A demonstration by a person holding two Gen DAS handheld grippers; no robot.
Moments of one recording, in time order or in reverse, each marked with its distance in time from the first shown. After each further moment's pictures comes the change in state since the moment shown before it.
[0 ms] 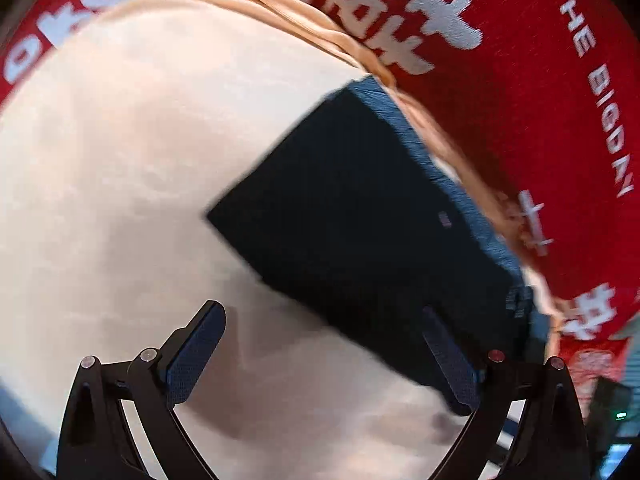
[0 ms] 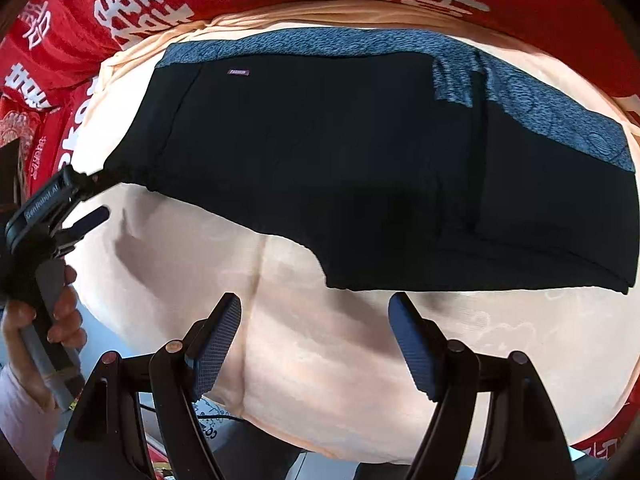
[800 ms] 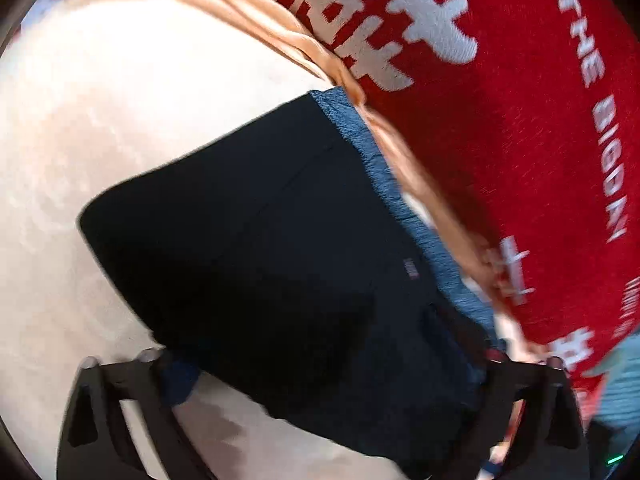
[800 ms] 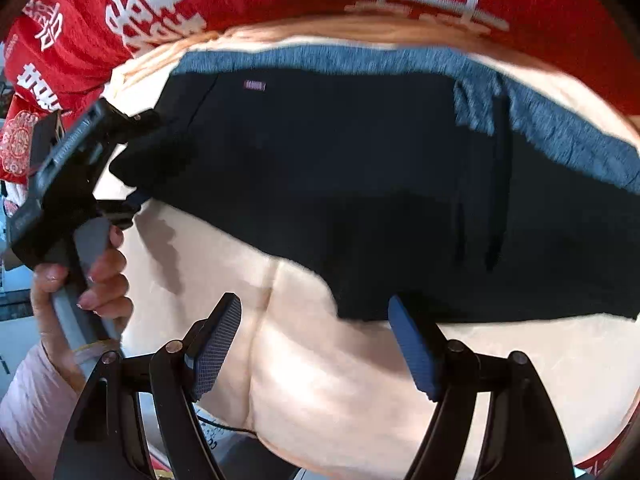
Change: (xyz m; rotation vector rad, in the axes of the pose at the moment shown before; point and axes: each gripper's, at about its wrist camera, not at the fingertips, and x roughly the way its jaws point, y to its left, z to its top) left arm 0.039 -0.039 0.021 -0.038 -0.102 -0.011; right arm -0.010 -0.008 0.014 -0.028 -0.090 0.032
